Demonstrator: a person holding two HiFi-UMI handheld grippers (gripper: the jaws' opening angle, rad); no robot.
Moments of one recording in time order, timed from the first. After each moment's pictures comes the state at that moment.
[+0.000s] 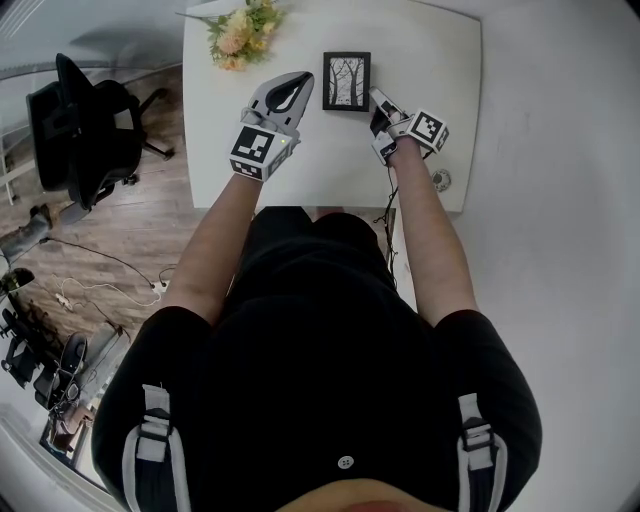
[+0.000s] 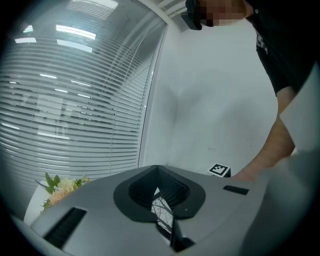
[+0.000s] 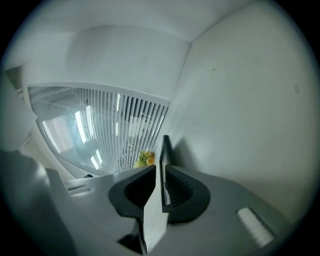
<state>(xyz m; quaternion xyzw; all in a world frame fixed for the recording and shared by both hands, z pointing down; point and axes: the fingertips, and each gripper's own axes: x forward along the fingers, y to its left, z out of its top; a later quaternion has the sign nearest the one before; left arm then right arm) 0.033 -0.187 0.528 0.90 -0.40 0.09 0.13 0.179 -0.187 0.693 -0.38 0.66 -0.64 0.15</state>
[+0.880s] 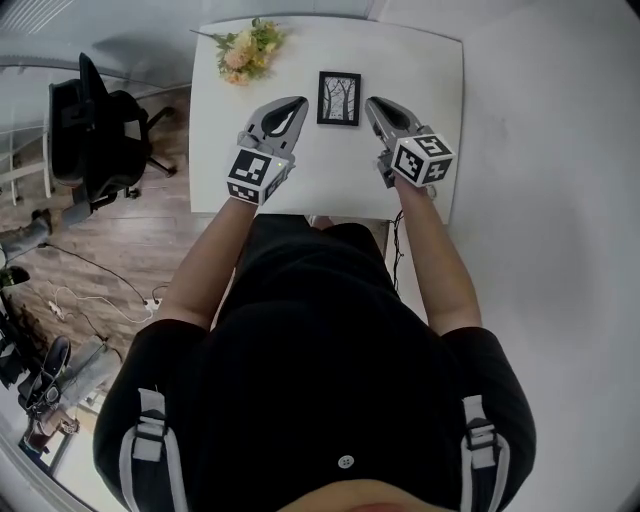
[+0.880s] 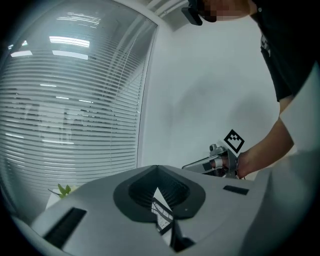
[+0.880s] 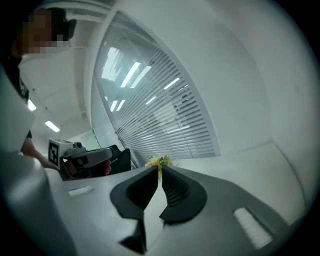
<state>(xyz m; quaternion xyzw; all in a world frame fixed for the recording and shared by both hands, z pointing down) 0.045 -0.141 0.470 0.90 -0.42 0.10 0.10 0.167 -0.165 0.527 -0.38 0.88 -0.30 -0.04</state>
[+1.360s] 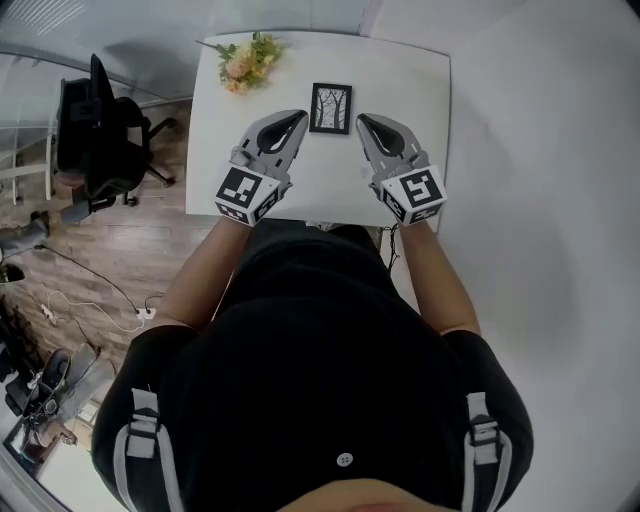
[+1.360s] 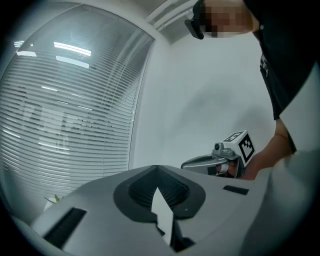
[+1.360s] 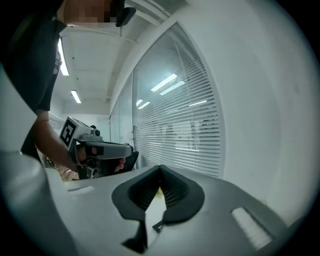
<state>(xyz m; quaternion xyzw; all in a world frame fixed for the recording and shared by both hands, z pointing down) 0.068 -0.100 0.392 0.91 -0.41 0.04 0.08 0.156 -0.107 0.411 -0.35 0.93 -0.07 -0.06</state>
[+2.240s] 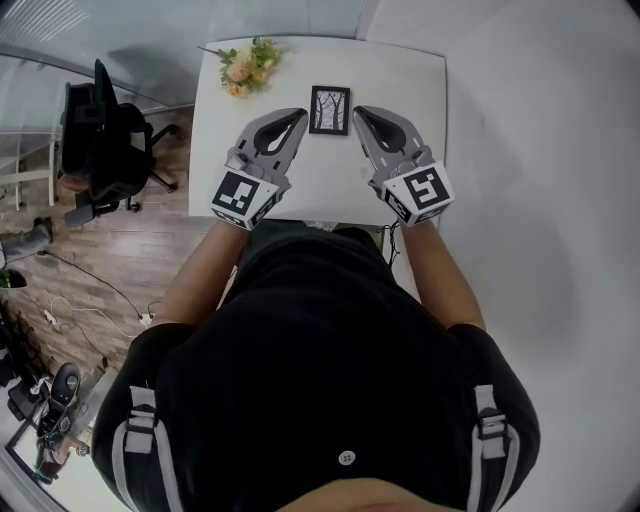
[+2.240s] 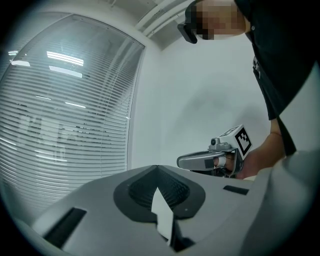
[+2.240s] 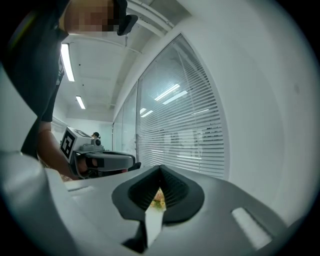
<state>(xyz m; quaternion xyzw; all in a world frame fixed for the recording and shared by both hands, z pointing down) 0.073 -0.088 0.345 0.91 -0.41 0.02 0.04 0.148 -0.098 0.348 -0.34 0.94 -0.05 -0.02</state>
